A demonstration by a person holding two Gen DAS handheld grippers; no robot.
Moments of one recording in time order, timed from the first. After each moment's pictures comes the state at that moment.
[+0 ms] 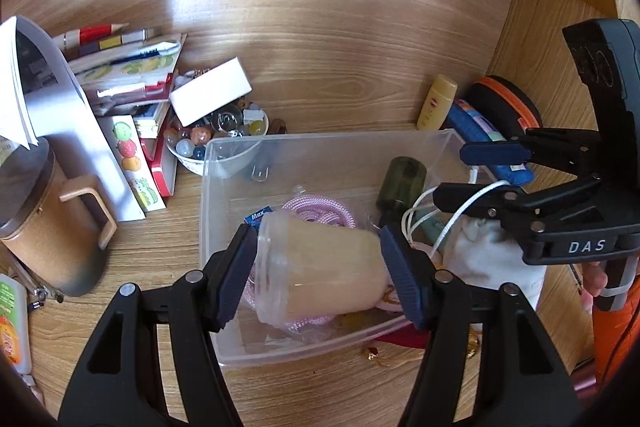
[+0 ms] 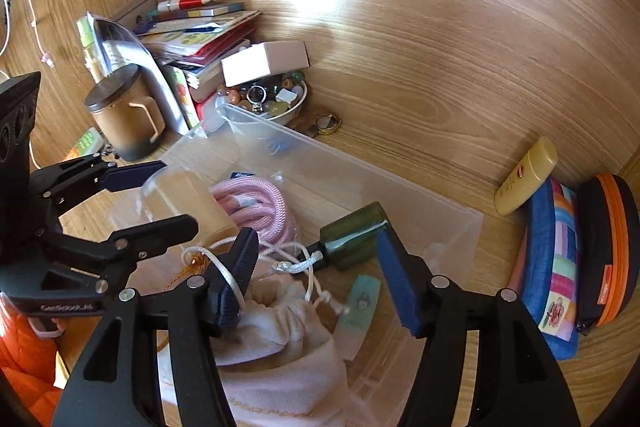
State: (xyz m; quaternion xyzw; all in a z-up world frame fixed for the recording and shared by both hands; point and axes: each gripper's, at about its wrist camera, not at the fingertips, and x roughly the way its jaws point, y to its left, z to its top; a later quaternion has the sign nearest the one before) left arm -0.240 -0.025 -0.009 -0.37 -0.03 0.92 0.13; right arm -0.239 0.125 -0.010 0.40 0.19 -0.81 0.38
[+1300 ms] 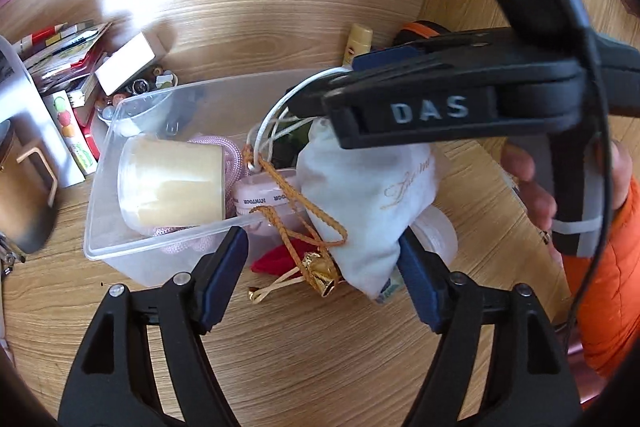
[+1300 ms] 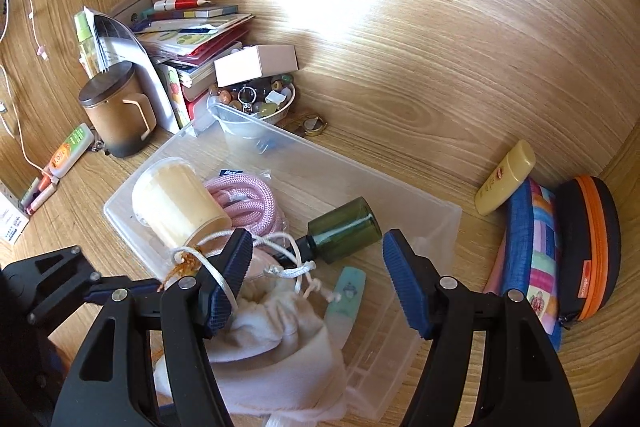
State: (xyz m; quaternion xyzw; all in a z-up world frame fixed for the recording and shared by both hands) left arm -0.185 0.055 -0.021 -0.40 0.00 0.90 0.19; right arm -0.234 0.135 -0.007 0.38 0.20 -0.83 0.36
